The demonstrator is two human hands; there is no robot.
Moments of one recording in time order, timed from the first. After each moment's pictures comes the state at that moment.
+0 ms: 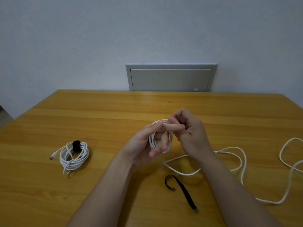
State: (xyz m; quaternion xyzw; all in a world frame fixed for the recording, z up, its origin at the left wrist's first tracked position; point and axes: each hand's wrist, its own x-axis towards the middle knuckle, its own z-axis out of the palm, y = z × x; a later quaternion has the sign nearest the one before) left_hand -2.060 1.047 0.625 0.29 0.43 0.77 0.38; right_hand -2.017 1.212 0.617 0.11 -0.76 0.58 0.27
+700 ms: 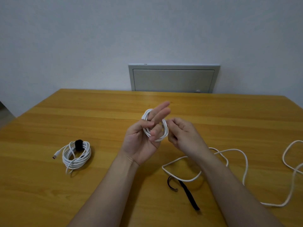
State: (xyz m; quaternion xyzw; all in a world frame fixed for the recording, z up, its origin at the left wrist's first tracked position) left_hand -2.071 1.043 0.622 0.25 0.18 0.87 0.39; right_hand -2.022 1.195 0.622 0.02 -0.74 0.67 0.08
